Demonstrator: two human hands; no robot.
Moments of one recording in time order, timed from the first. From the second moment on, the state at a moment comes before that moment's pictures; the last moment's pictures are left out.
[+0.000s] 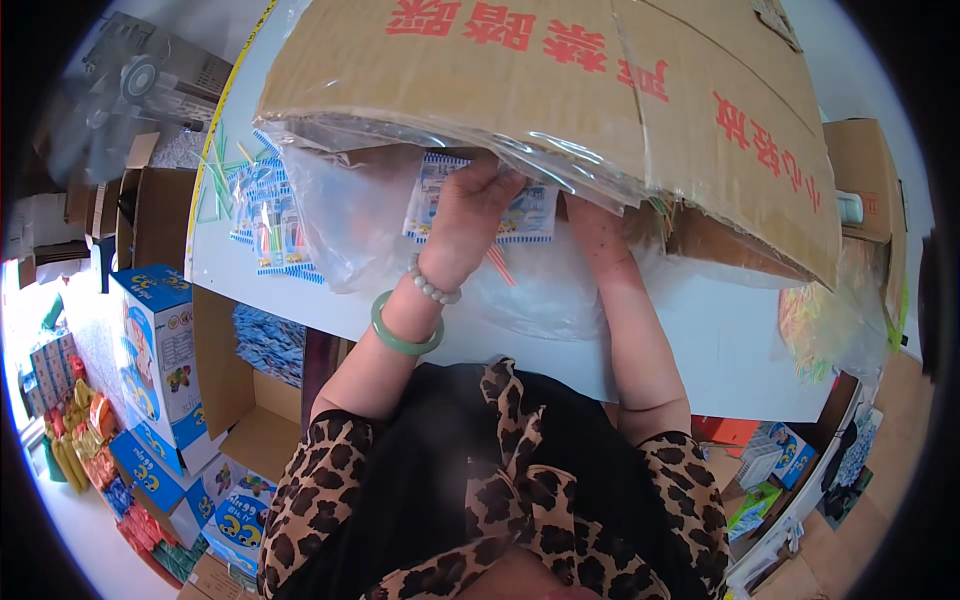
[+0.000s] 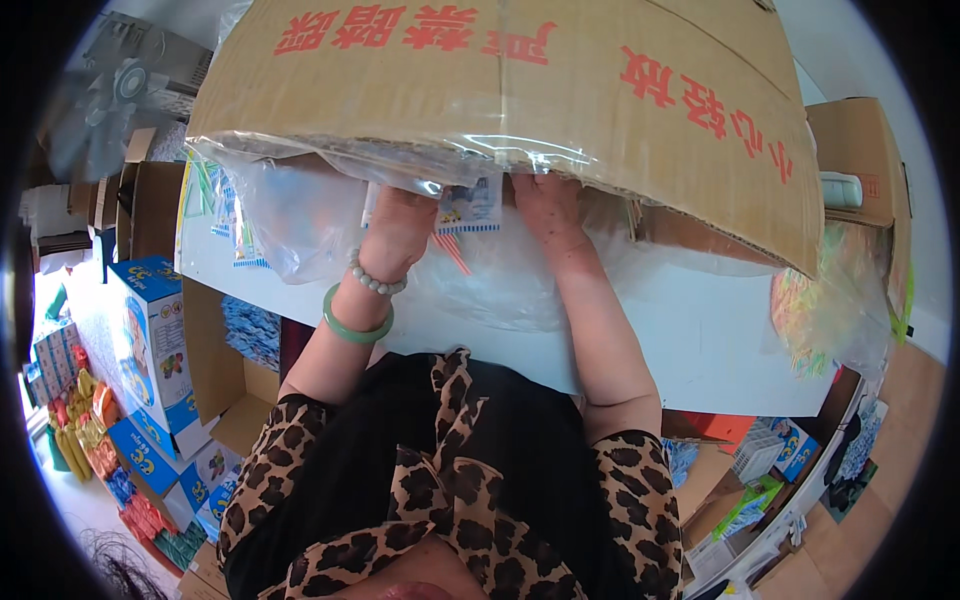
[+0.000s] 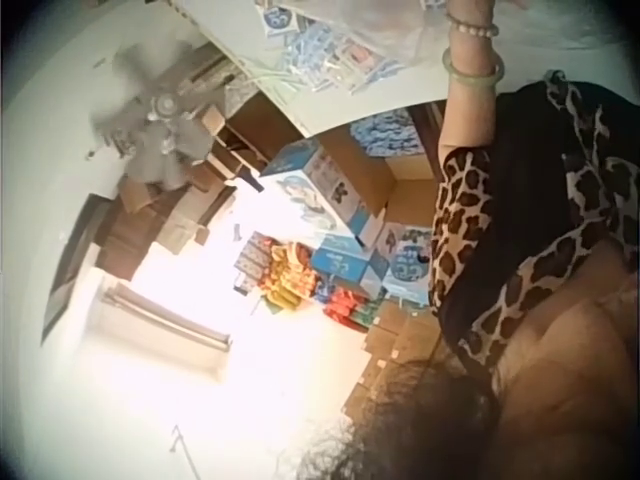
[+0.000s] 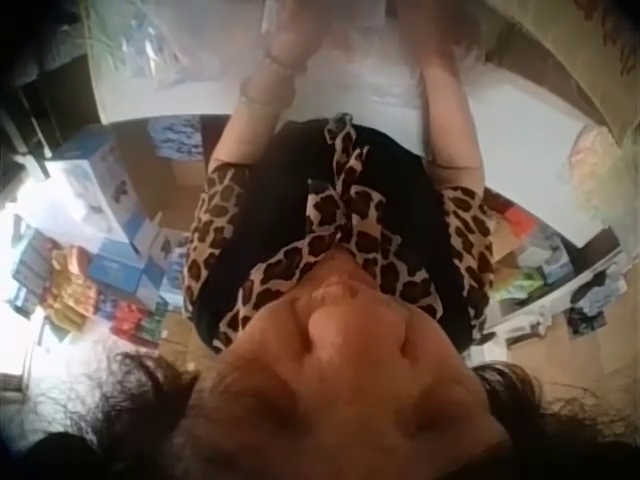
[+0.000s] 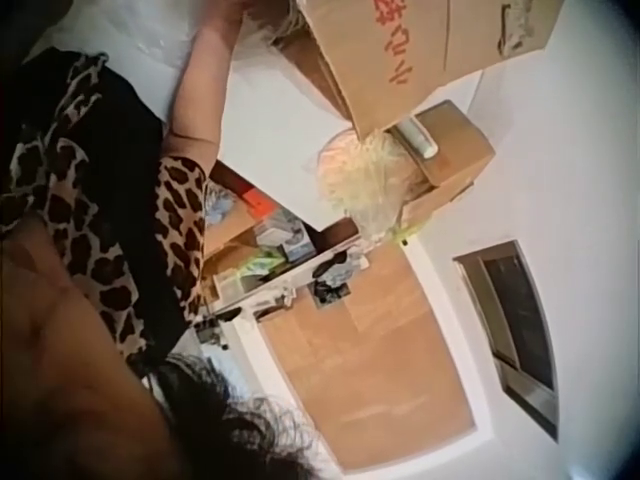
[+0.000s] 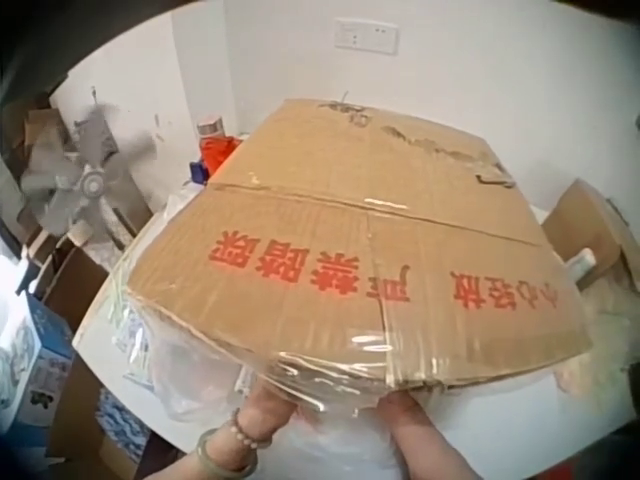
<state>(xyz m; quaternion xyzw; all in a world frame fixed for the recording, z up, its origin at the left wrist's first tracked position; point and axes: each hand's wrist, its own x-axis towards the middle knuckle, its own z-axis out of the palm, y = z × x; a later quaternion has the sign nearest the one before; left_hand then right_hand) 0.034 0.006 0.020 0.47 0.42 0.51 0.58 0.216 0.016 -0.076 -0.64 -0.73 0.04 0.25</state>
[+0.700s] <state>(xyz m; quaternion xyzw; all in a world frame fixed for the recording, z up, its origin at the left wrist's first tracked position) 0.027 0.007 0.030 0.57 0.45 0.49 0.48 0.249 0.016 -0.007 -0.69 -0.69 -0.04 0.24</state>
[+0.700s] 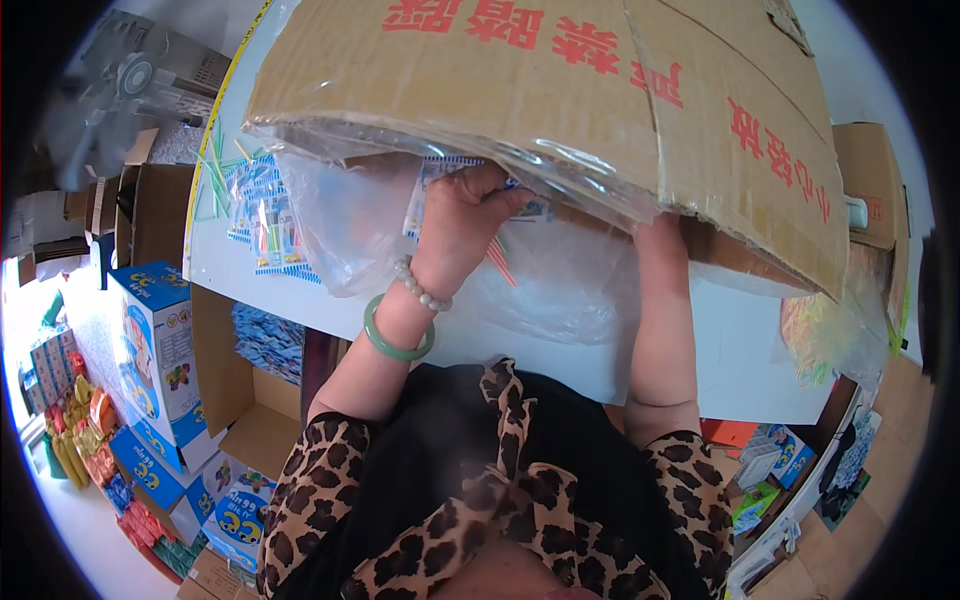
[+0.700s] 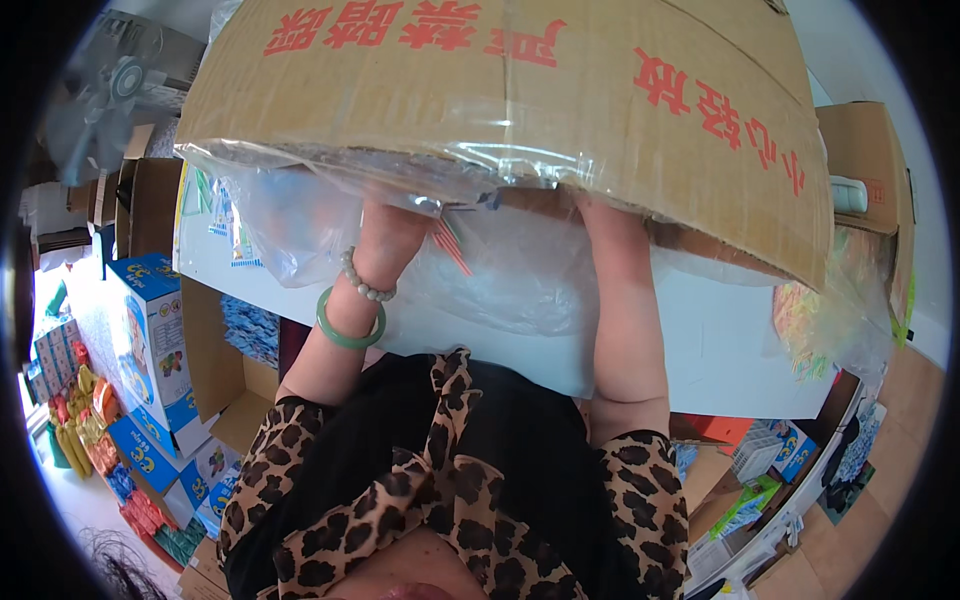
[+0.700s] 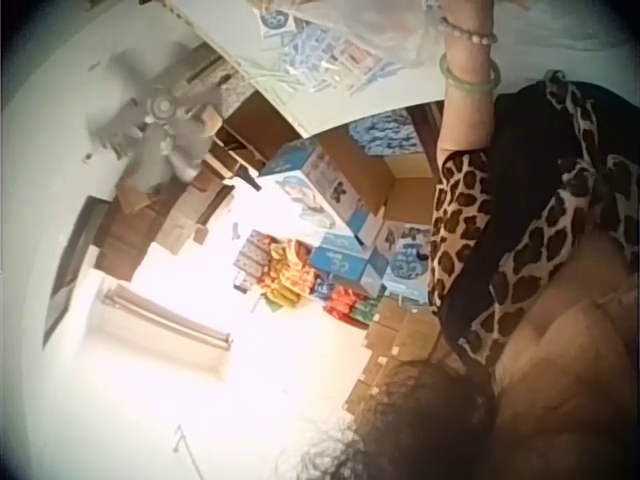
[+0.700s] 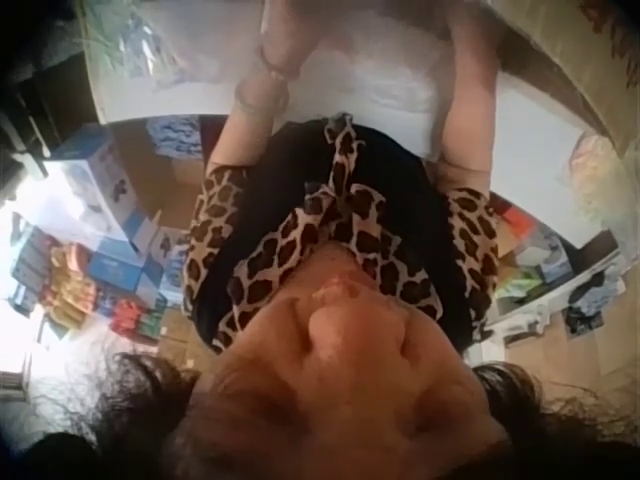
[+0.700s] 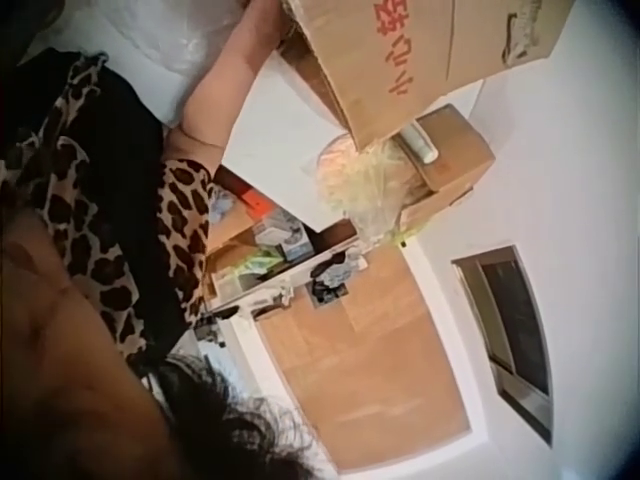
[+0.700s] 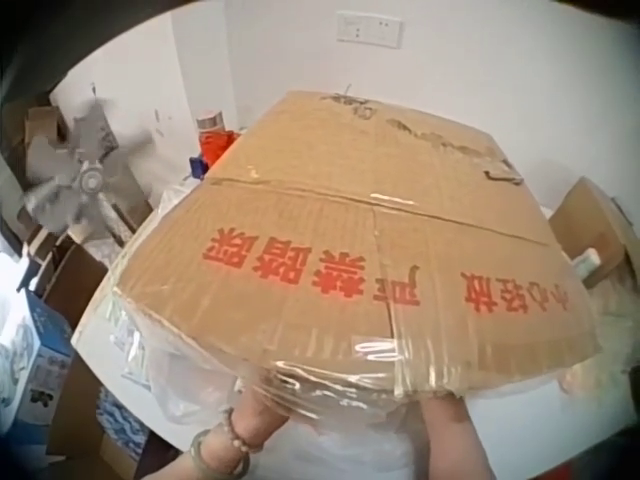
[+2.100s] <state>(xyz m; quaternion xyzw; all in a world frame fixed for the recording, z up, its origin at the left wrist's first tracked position) 0.030 0.006 0.013 0.40 0.41 0.38 0.73 0.175 -0.010 -0.009 -0.46 -0.57 0.25 0.63</state>
